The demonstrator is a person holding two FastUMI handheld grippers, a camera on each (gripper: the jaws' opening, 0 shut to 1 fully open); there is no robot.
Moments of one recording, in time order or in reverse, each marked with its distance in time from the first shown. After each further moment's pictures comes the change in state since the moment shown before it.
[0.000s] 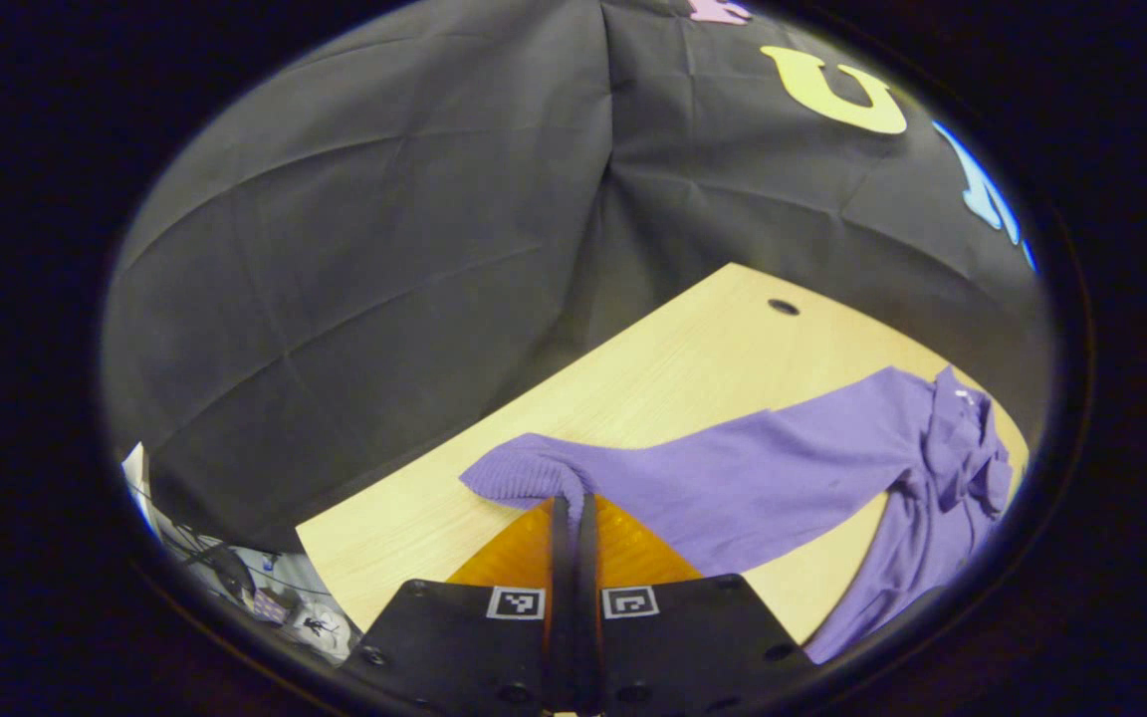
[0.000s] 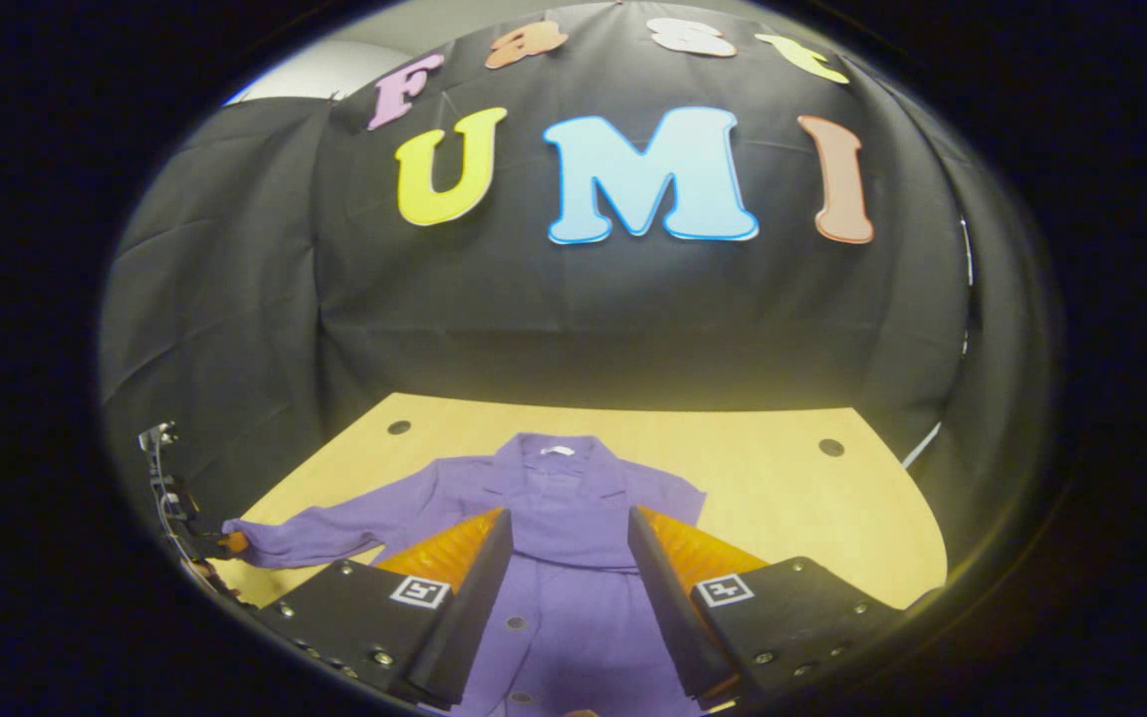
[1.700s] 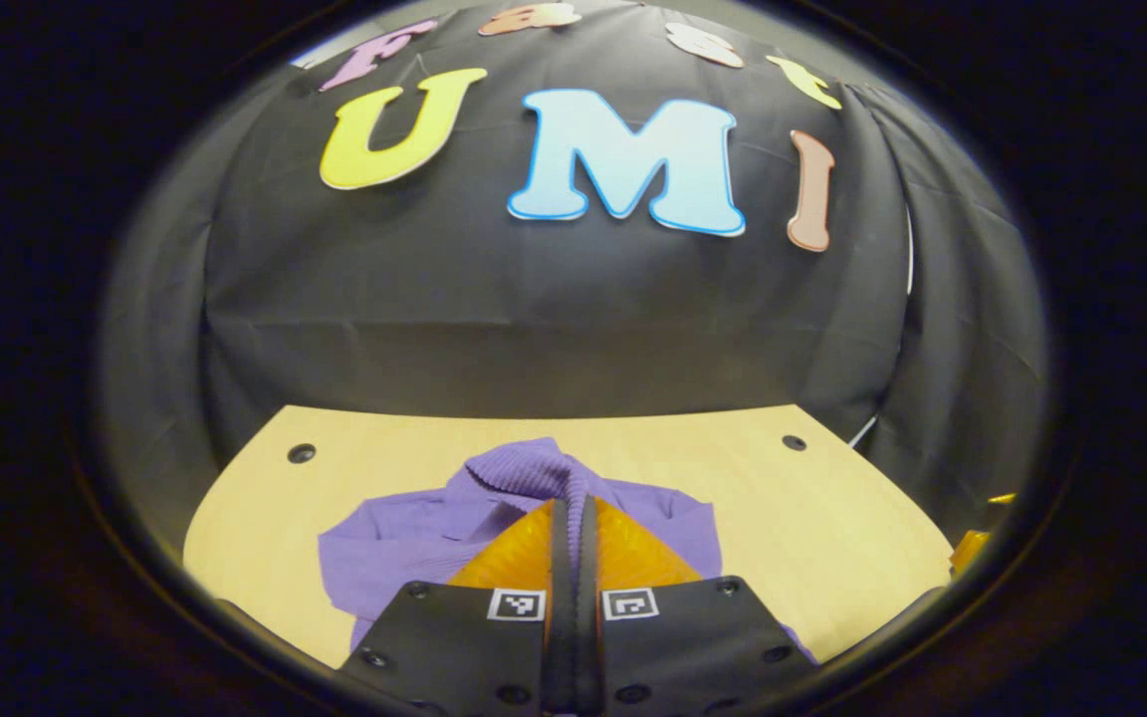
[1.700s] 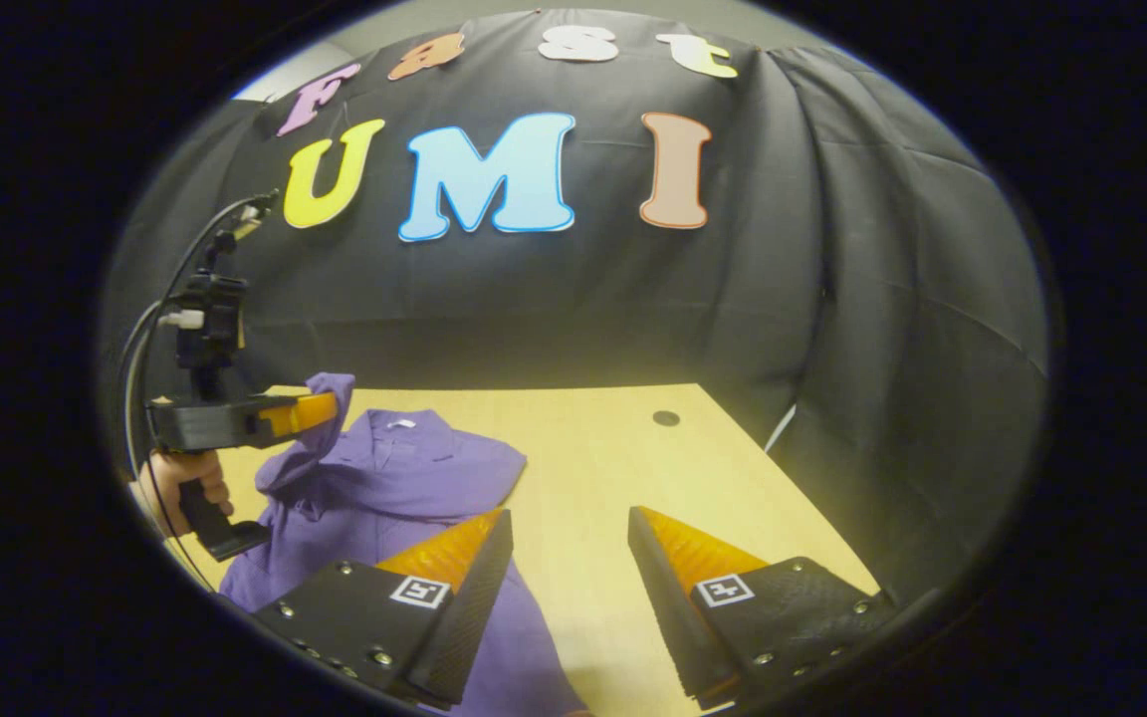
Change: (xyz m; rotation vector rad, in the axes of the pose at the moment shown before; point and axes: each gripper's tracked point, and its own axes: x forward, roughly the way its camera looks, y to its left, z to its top) left arm -0.167 -0.522 -0.004 0.415 -0.117 -0.841; right arm -0.095 -0.143 -0.047 0.037 0.015 -0.329
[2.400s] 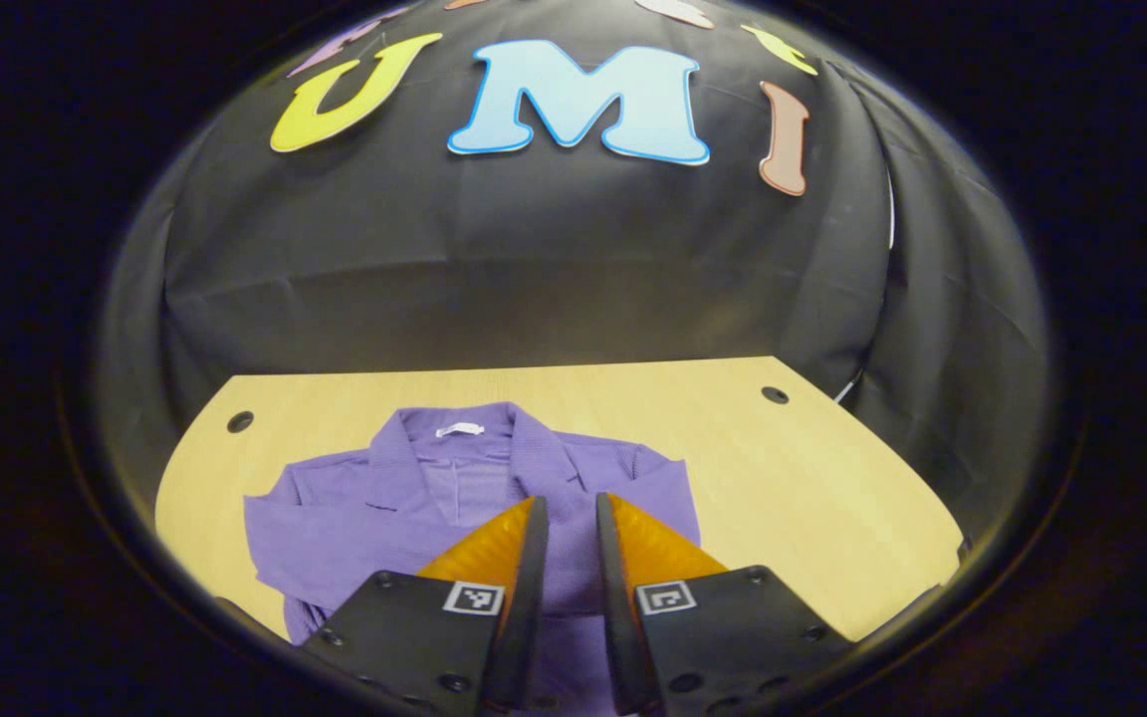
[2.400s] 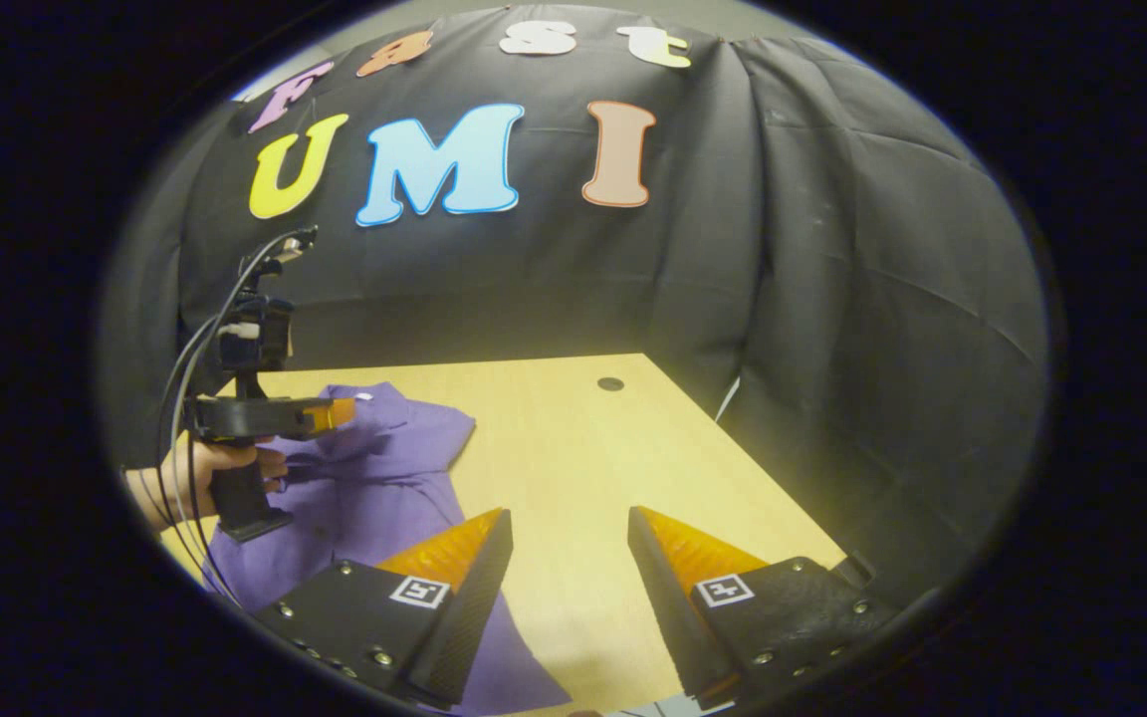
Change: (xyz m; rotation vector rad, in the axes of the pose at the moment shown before) left arm 0.036 -0.030 -0.053 -0.006 0.087 -0.050; right arm -0.028 -0.042 -0.042 0.011 0.052 -0.090
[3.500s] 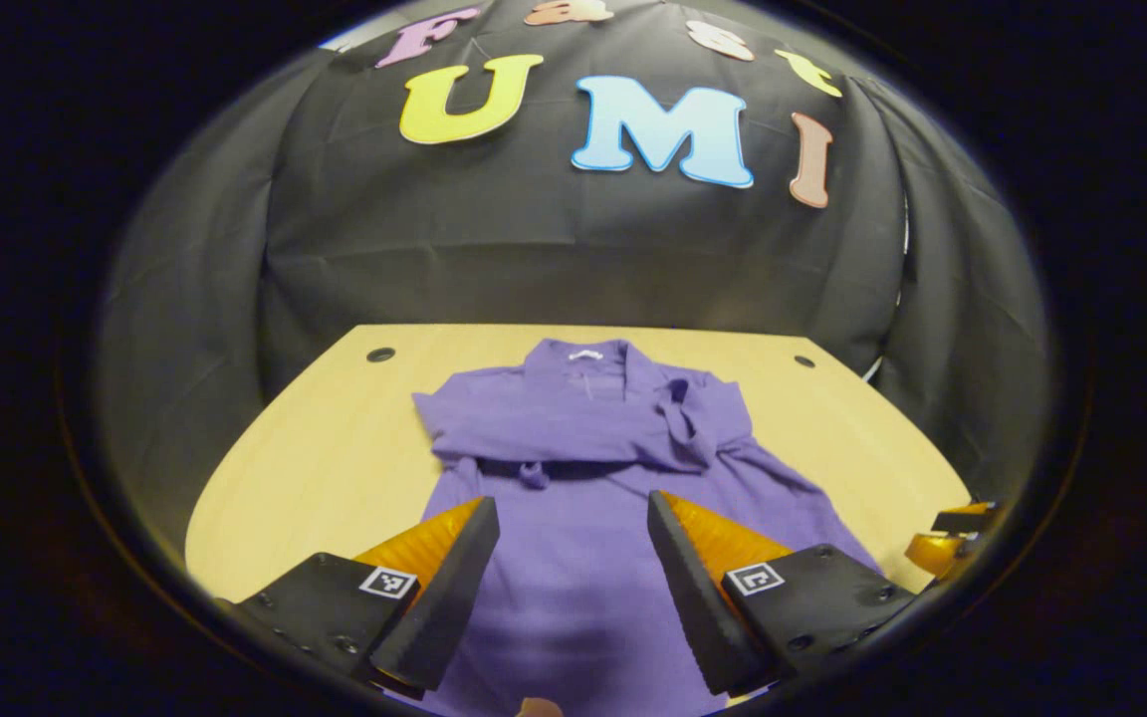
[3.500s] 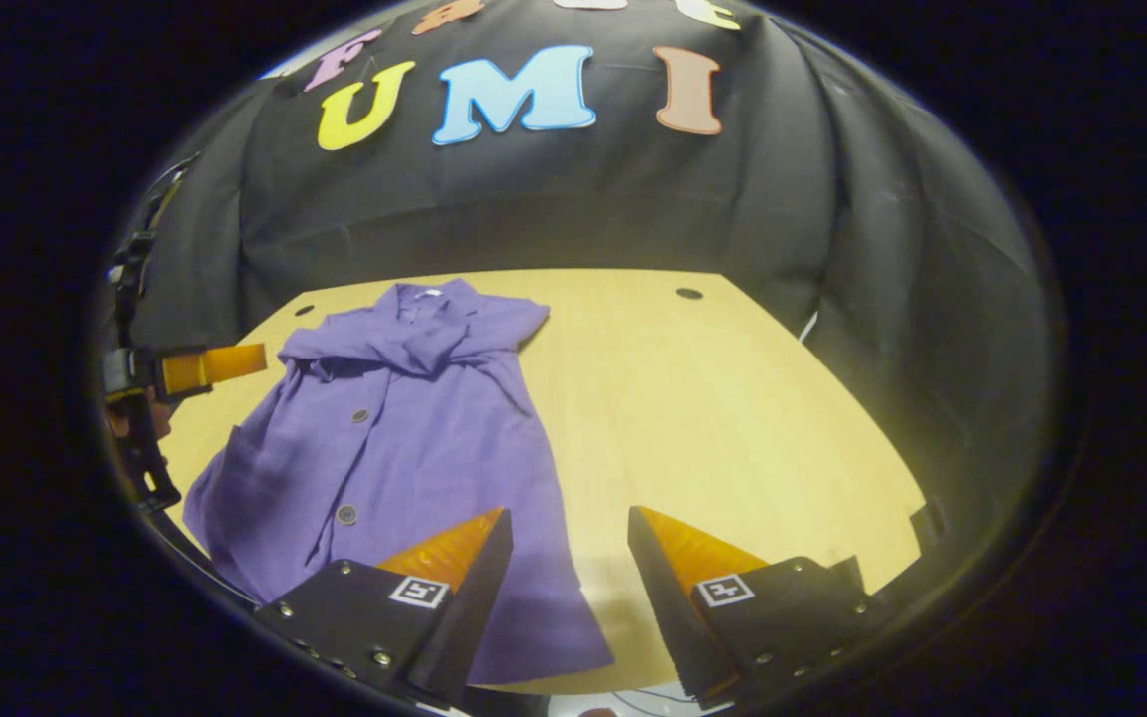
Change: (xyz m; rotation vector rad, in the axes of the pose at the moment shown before) left arm -0.217 0.099 -0.113 -0.026 0.016 0.145; right arm -0.003 0.046 -0.124 -0.044 0.185 0.196
